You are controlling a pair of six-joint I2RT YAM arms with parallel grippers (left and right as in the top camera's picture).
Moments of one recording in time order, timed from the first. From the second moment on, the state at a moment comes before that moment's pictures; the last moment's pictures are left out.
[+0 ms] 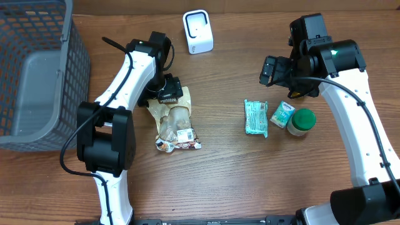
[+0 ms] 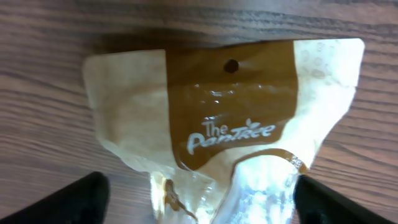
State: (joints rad) left arm -0.24 2.13 1.74 -1.20 0.02 -0.51; right arm 0.19 1.66 1.72 -1.28 -0.02 0.42
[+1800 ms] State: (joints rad) left arm -0.28 2.13 1.52 -0.94 0.01 -0.53; right arm 0.19 1.66 1.72 -1.28 -0.02 0.42
